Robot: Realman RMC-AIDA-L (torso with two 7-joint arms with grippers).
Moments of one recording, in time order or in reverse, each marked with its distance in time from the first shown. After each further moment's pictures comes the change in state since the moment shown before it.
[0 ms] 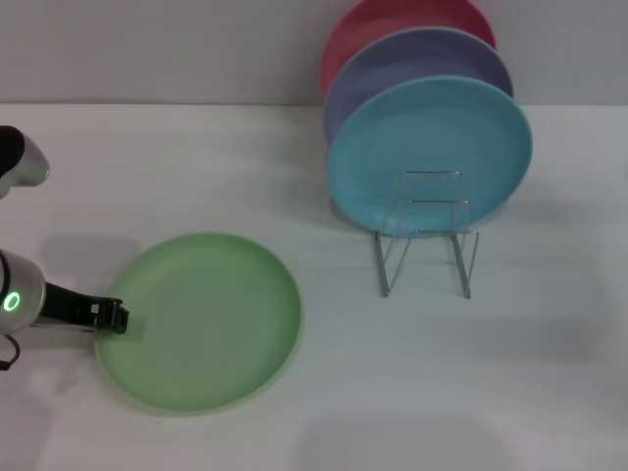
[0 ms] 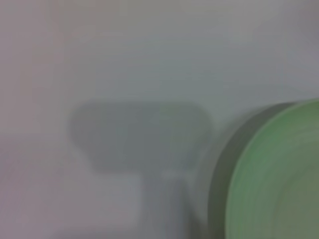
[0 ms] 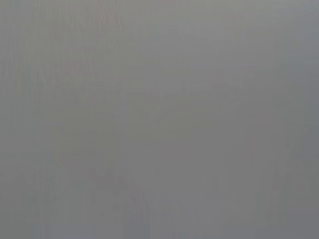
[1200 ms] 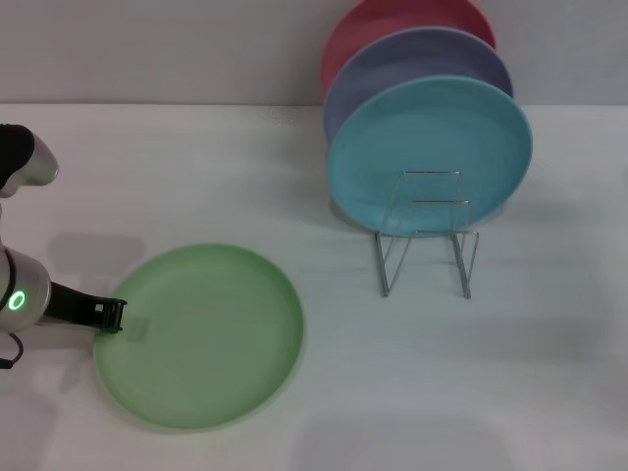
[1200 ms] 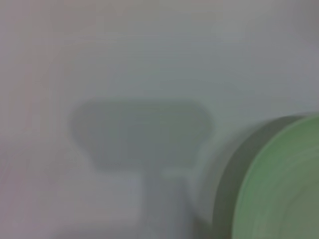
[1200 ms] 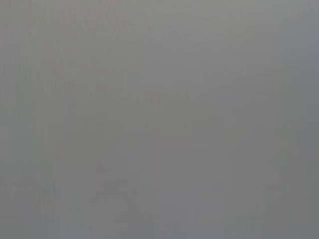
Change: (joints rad) left arm -0.013 0.001 0.009 0.005 0.003 -0.008 0.009; right arm 0.000 0.003 0.000 0.005 0.000 -0.001 0.000
